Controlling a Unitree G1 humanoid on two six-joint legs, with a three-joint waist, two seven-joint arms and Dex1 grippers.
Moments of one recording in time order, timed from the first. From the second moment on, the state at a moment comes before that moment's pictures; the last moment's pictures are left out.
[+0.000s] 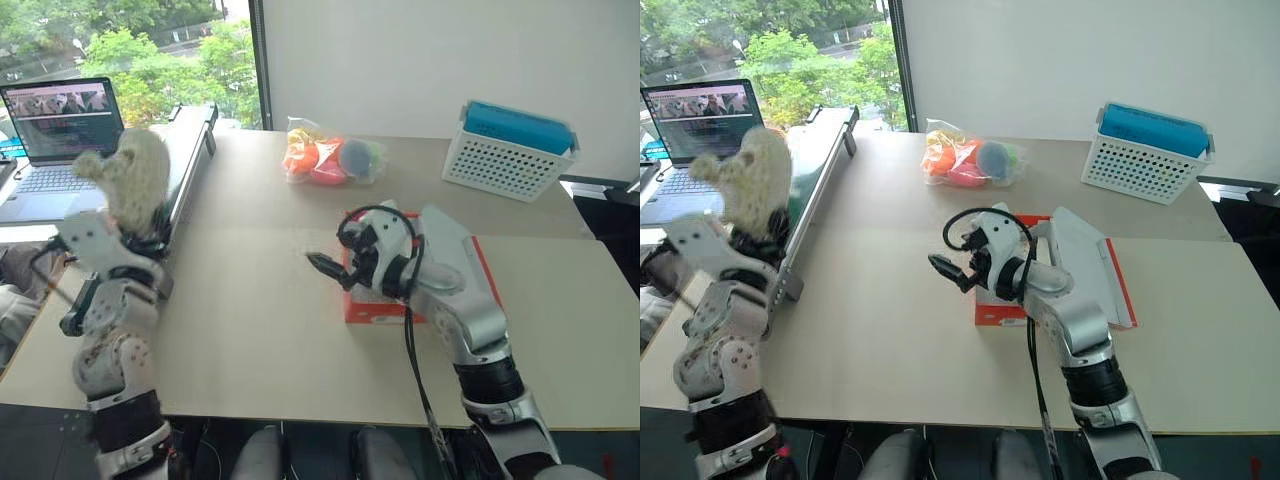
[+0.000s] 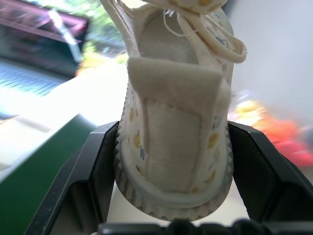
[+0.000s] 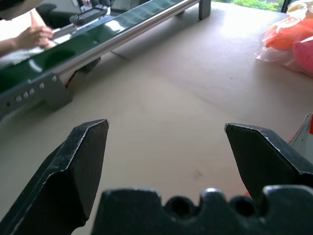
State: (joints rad) left arm -0.34 0.18 0.39 -0.39 -0.56 0.57 -0.05; right arm -0.59 -0.16 0.06 -0.17 0.41 0.84 0.38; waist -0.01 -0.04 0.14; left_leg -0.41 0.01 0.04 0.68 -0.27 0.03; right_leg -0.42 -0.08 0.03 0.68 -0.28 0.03
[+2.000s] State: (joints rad) left arm -0.29 0.22 0.08 -0.47 -0.75 0.80 -0.13; right arm -0.78 -0.04 -0.30 0.03 1.43 1.11 -0.40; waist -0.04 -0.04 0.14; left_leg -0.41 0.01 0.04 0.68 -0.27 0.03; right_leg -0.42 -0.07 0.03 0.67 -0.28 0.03
